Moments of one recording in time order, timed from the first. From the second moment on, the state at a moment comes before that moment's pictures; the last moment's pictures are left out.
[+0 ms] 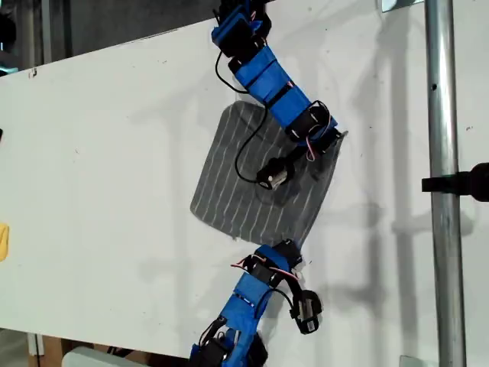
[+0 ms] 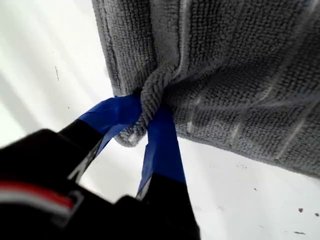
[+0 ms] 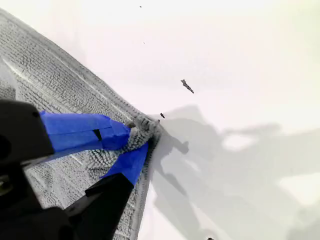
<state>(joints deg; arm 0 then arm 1) 18.7 64.5 92.0 59.2 -60.0 -33.5 45.0 54.2 80.9 82.3</state>
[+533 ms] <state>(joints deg) 17.5 66.5 62.8 91.5 -62.4 -32.8 59.4 54.8 84.7 82.1</state>
